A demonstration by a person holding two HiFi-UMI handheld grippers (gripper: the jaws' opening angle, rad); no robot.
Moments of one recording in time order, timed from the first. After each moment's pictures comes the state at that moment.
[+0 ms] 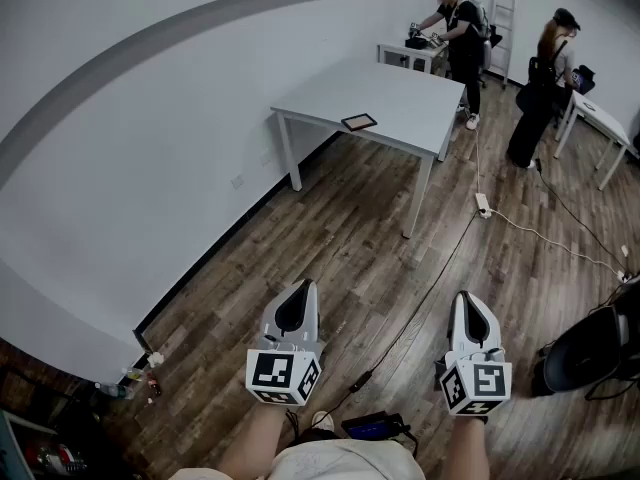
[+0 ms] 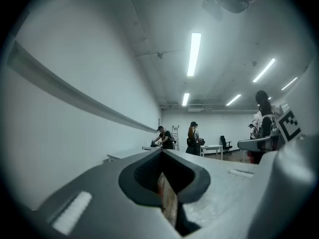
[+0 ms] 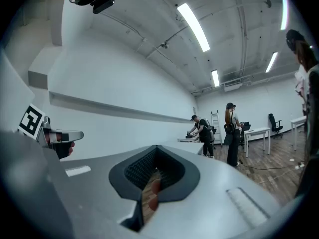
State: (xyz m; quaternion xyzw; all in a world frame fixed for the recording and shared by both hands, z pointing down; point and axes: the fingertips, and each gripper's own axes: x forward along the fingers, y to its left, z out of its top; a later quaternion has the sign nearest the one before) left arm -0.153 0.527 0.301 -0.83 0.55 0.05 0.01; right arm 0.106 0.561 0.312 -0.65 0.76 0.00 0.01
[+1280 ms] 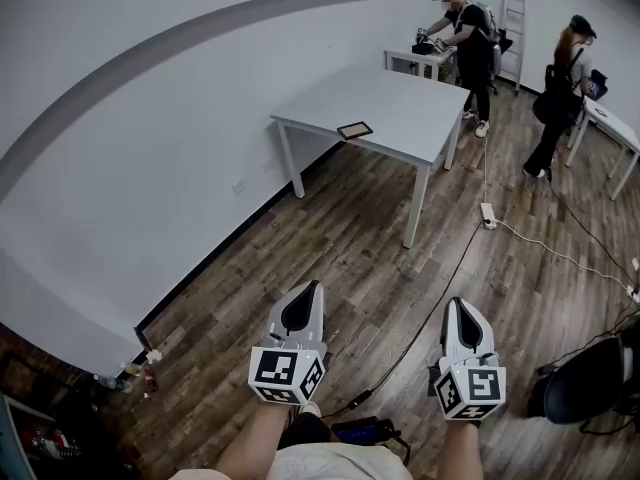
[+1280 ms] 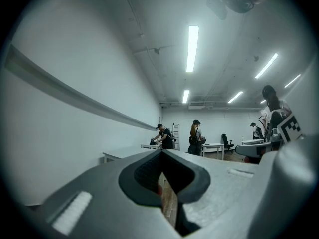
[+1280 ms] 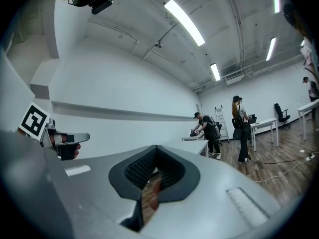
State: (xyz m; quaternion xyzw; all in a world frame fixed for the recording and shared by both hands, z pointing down) left arm -0.049 0.503 0.305 -0.83 0.56 0.03 0.00; right arm 0.189 0.530 0.329 -0.62 0.78 -0.03 0.04
